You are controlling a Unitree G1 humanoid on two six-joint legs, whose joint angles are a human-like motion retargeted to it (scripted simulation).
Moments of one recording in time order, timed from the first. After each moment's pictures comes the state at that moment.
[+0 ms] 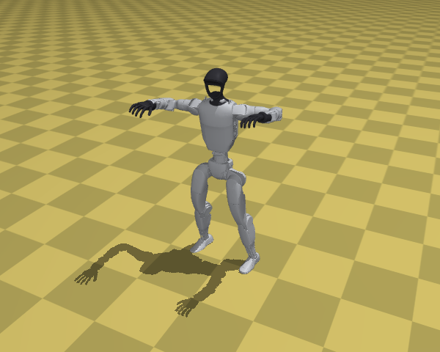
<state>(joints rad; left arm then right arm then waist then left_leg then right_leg) 0.71 1.49 0.99 -0.23 0.09 -0.29 0.10 0.47 -1.42 -0.80 -0.14 -0.29 -0.16 -0.02 0.15 0.01 0.12 0.13 0.12 -0.07 0.04 -0.19 -0.20 0.12 -0.17 -0.22 0.10 -0.08 0.26</state>
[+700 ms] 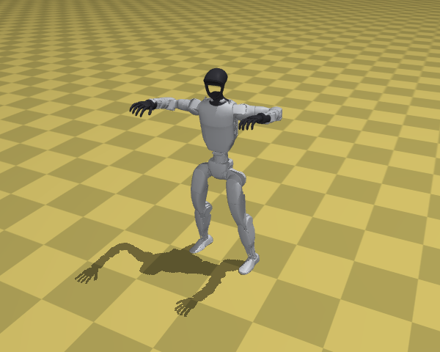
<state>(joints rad) 0.62 1.51 0.88 -0.24 0.07 -0.28 0.09 0.63 -1.37 -0.96 -0.20 -0.28 -0.16 -0.01 0.18 0.02 0.13 0.13 0.12 -0.06 0.04 -0.18 -0.20 0.11 -0.17 -0.21 0.09 -0.07 0.26</state>
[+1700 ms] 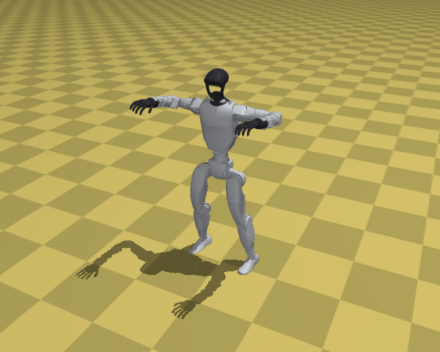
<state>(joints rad) 0.51 1.47 0.76 -0.24 0.07 -0.25 0.07 0.61 -1.35 -0.94 -0.22 -0.28 -0.14 0.00 0.12 0.00 0.15 0.14 0.12 -0.06 0.04 -0.18 -0.20 0.10 -0.17 -0.19 0.13 -0.08 0.26</state>
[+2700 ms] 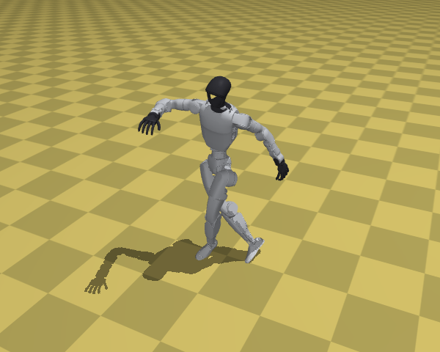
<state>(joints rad) 0.59 0.54 0.20 0.98 0.24 0.02 -0.18 -0.48 -1.36 0.10 -0.14 -0.21 -0.04 -0.05 0.62 -0.25 0.41 -0.18 -0.18 0.57 0.35 -0.09 -0.26 0.21 0.34 0.08 0.23 0.12 0.26</state>
